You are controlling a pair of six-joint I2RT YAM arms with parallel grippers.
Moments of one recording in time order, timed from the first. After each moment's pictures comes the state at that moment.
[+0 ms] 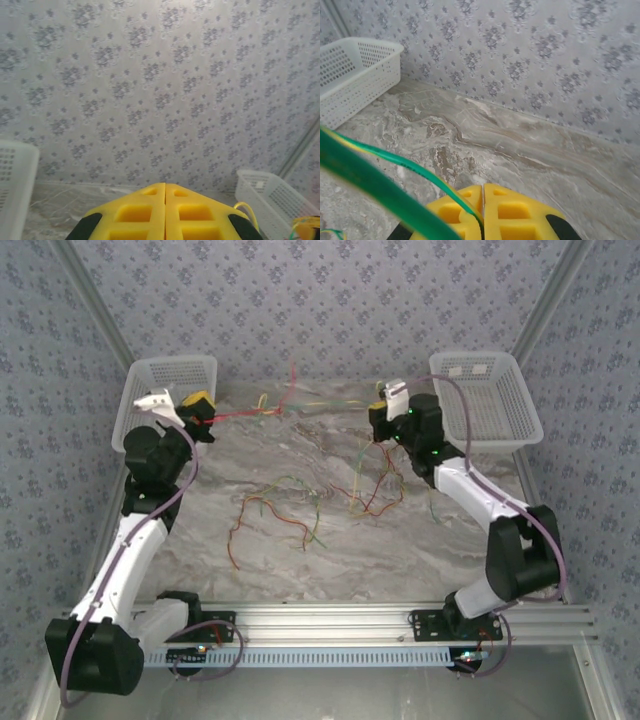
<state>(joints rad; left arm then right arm) -0.11 1.00 0.83 0.29 0.18 -0.41 0.30 1.49 1.05 0.16 -0.19 -0.01</state>
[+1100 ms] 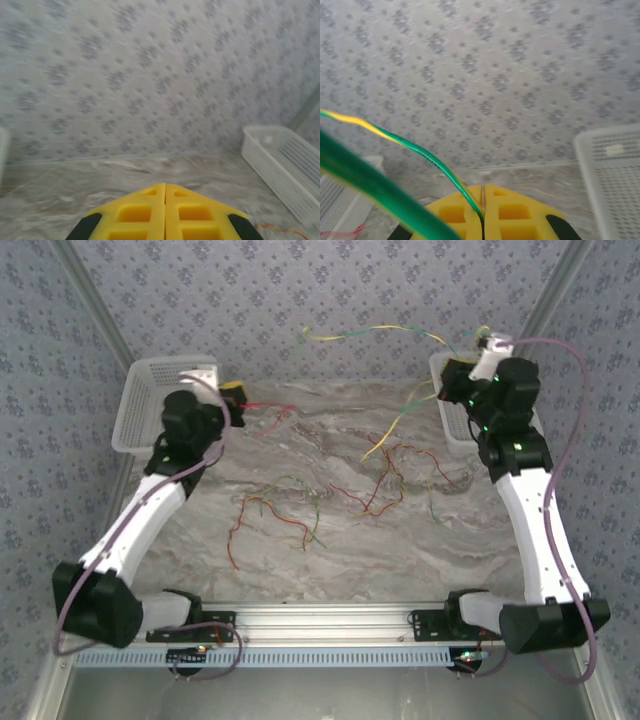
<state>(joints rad) -0.32 1.31 1.10 0.11 0.13 -0.27 0.13 1.25 1.46 -0.34 -0.12 0.28</state>
